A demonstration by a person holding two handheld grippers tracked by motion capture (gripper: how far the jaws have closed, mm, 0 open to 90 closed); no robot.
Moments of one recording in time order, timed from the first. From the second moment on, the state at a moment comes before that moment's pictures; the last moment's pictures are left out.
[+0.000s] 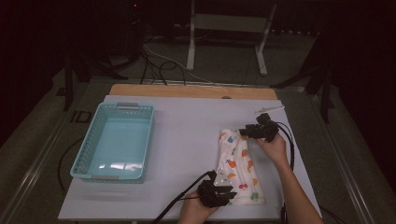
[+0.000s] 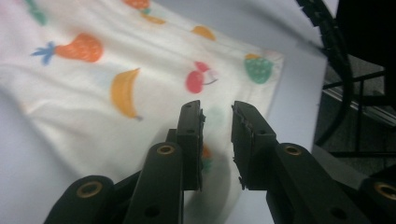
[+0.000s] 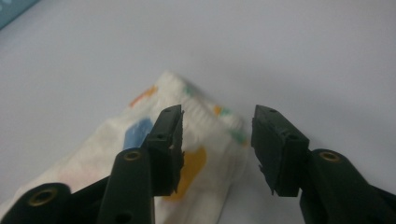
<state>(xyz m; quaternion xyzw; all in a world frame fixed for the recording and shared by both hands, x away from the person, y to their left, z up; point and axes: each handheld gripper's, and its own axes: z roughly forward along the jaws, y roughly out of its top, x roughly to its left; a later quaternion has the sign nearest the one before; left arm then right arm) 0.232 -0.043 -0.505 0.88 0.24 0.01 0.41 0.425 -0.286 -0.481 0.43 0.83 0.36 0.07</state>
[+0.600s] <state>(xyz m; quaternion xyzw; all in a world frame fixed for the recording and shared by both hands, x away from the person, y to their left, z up) 0.225 -0.051 -0.520 0.88 0.24 -0.02 0.40 0.443 -0.263 -0.506 0.42 0.83 0.34 0.11</state>
